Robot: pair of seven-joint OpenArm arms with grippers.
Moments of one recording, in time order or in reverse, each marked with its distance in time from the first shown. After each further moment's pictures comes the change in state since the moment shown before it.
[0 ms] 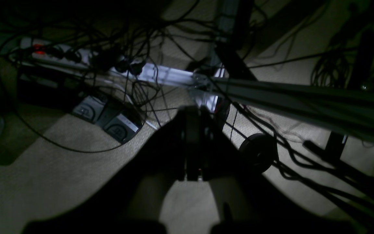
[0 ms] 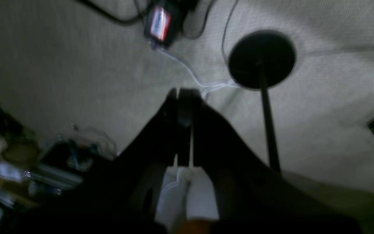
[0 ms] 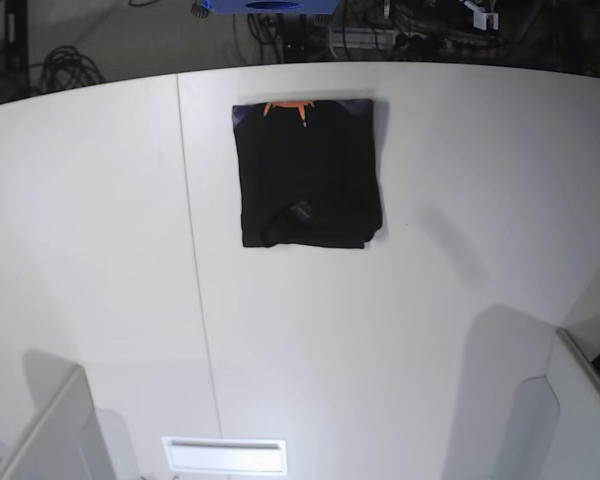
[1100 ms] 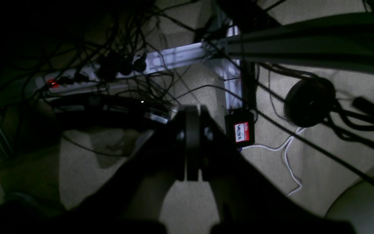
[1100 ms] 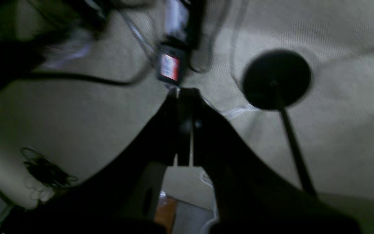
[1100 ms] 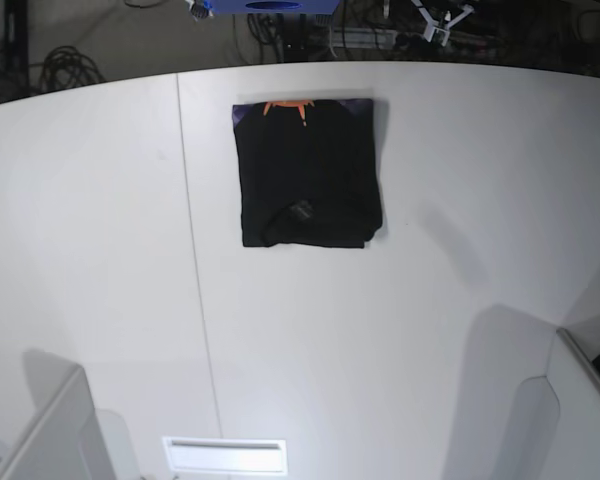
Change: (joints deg) left arm -8.4 4.2 13.1 -6.7 10.8 17.8 0.6; right arm 4.7 -7.0 10.0 -14.8 -0.1 5.3 11.8
